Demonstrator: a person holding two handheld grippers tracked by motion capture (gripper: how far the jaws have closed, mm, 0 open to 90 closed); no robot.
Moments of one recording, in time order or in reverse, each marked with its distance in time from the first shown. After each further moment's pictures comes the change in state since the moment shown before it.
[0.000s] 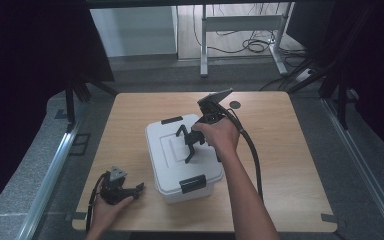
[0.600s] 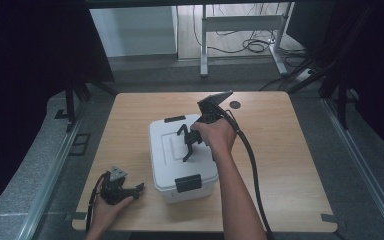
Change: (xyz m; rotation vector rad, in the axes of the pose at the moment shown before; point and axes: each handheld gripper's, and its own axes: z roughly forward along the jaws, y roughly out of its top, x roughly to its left) left arm 0.000 0.000 0.000 0.000 -0.003 -0.001; right arm -0.006 0.004 0.012 -0.011 -0.017 0.076
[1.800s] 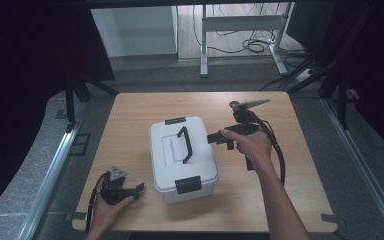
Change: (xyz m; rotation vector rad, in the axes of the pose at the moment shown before) left arm 0.000 0.000 0.000 0.001 -0.002 0.005; right arm -0.076 -0.032 -0.048 -0.201 0.123 -0.197
